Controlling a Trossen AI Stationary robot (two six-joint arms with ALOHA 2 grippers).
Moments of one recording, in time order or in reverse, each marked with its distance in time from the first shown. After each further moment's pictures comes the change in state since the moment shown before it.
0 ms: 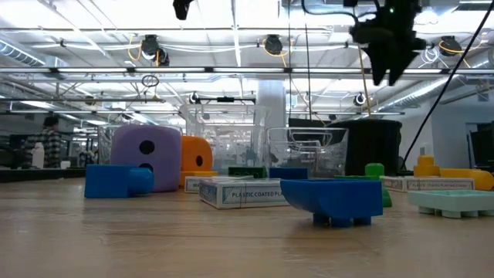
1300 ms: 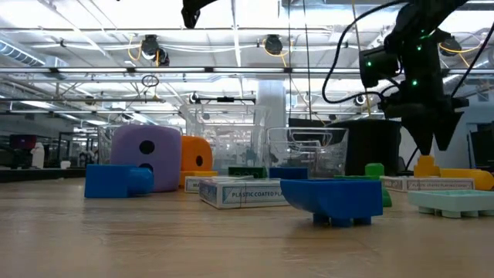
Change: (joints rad) left arm -0.063 0.071 0.000 -0.005 0.000 -0.044; right arm -0.255 -0.007 -0.504 0.235 -0.158 -0.058
